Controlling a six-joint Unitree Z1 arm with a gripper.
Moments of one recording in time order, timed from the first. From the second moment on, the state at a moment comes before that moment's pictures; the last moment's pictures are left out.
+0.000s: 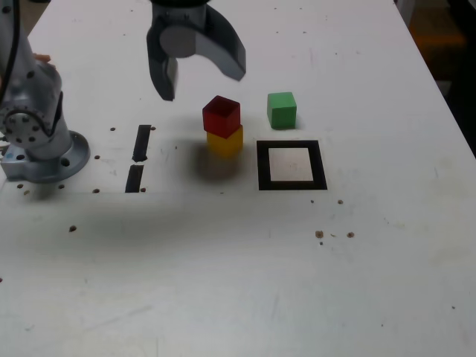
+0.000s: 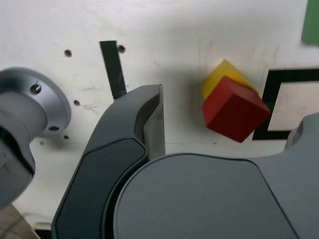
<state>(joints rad) 0.10 1.57 -1.15 1.21 0.00 0.18</state>
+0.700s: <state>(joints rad) 0.08 1.71 -1.14 1.12 0.02 0.40</state>
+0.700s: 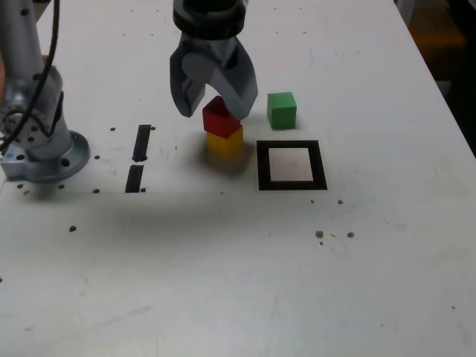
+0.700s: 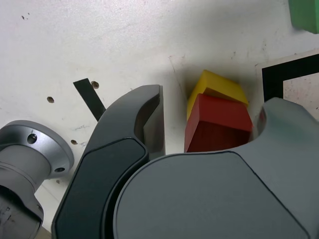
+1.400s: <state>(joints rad) 0.00 1.63 -1.23 1.14 -0.01 0.27</state>
